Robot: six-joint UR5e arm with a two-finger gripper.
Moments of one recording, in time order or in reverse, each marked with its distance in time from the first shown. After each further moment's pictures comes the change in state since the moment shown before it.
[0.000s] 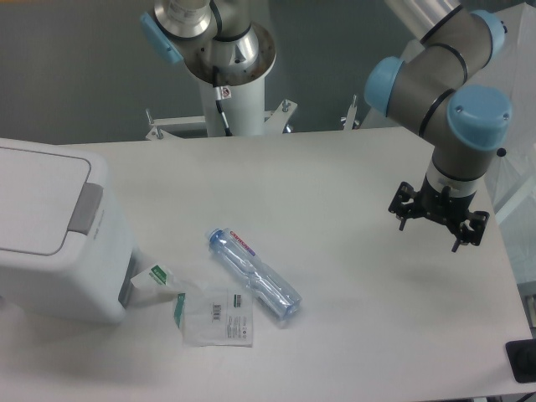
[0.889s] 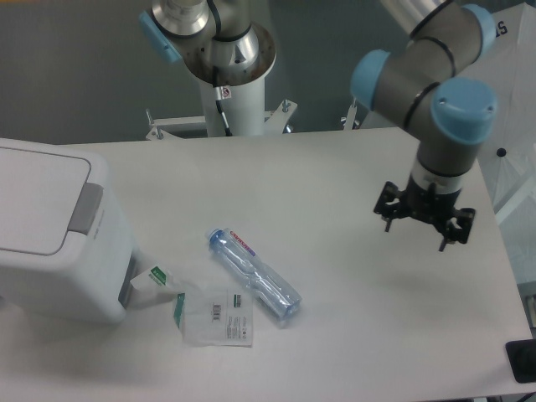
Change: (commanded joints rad) arm -0.101 0.075 -0.075 -0.008 -0.023 -0.202
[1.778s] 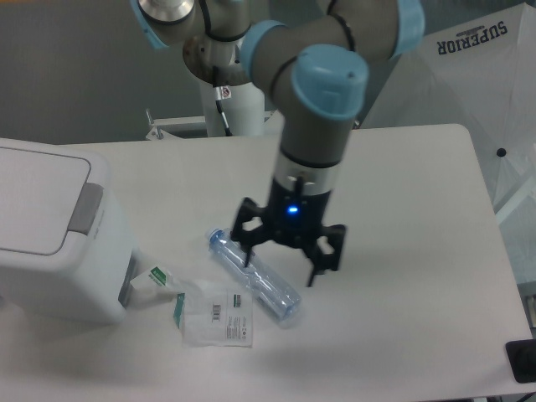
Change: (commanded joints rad) arm -0.281 0.094 0.126 -0.006 -0.317 -0.499
